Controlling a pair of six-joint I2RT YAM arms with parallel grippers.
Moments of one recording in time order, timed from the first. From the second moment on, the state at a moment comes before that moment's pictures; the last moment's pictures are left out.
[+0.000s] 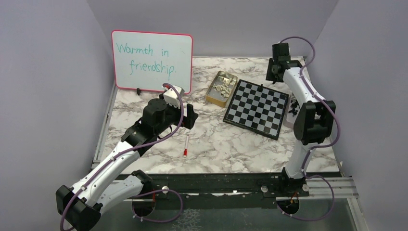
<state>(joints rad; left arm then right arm) -0.62 0.89 0.81 -0.25 0.02 -0.20 0.10 1.95 1.74 -0.65 0.27 0.19</state>
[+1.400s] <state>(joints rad) -0.62 0.88 0.81 -0.25 -0.01 -0.20 -0.23 1.80 1.33 -0.55 0.31 0.34</state>
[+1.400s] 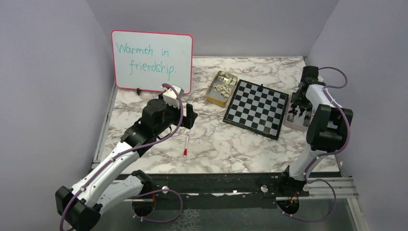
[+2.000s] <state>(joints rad) -0.62 0.88 0.81 -0.25 -0.01 -0.20 -0.24 1.84 1.27 -0.52 0.30 0.34</state>
